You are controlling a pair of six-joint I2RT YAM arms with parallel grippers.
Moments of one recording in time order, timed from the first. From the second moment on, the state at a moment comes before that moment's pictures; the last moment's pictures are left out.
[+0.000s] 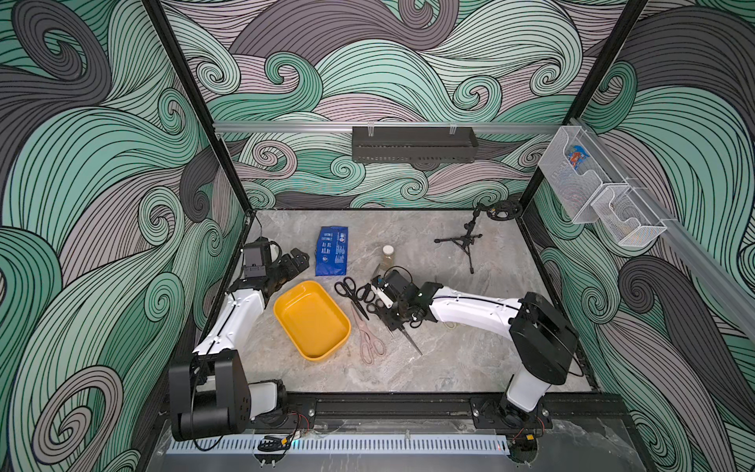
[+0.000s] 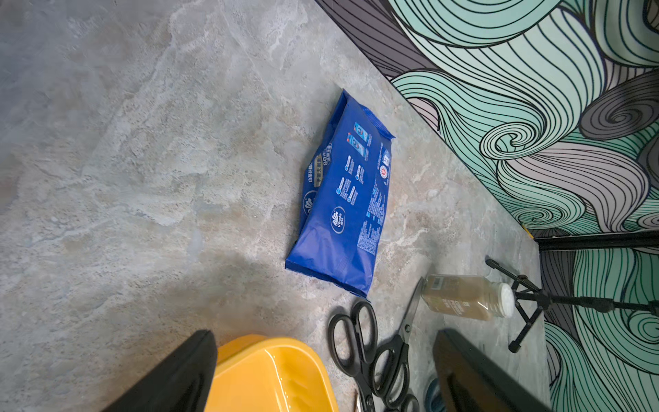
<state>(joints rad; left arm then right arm) 0.12 1.27 0.81 -0.26 0.29 -0.55 0.92 1.73 1.10 -0.54 0.00 0.27</state>
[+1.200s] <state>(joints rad) 0.12 1.27 0.79 -0.27 0.23 -0.55 1.09 1.86 1.13 -0.61 0.11 0.33</state>
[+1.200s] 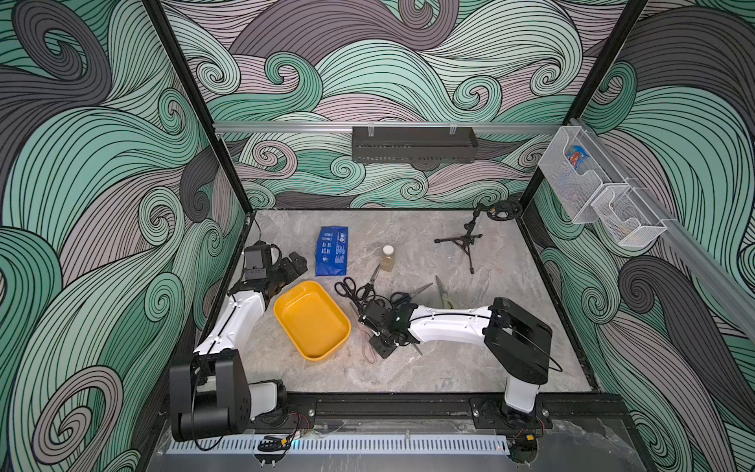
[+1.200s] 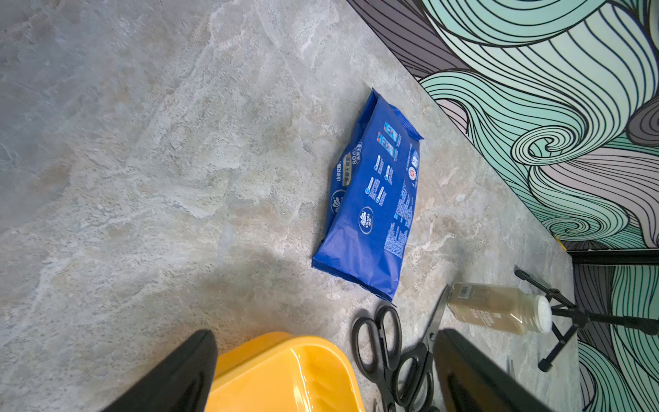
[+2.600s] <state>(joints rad) 0.45 1.27 0.60 -0.18 0.33 -0.82 1.14 2.00 1.64 -0.64 0.12 0.14</state>
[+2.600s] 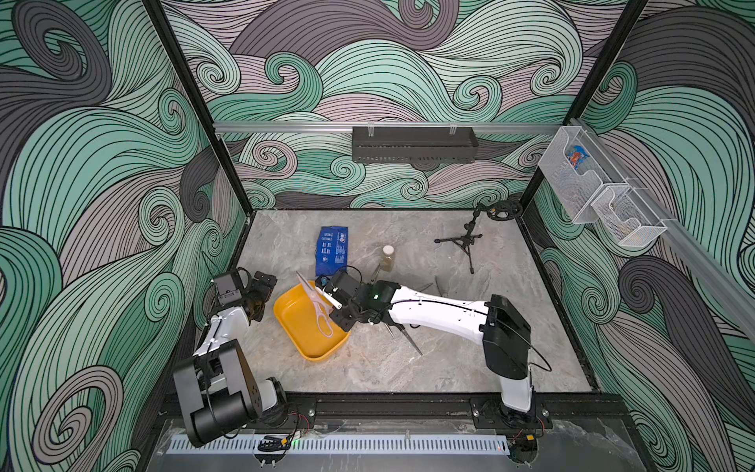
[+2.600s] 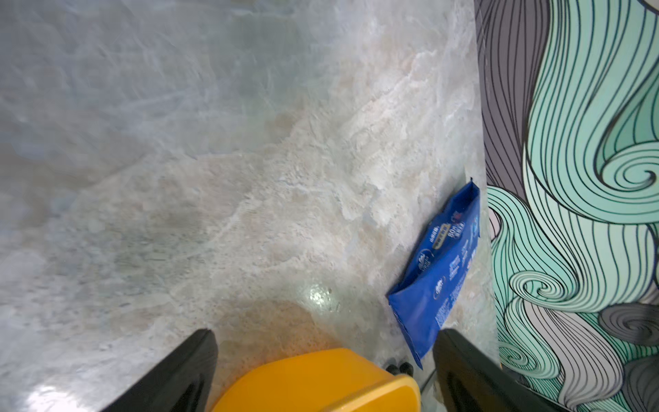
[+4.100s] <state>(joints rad) 0.28 1.26 0.81 -0.22 0.34 -0.64 1.02 2.01 1.74 -0.63 0.14 0.16</state>
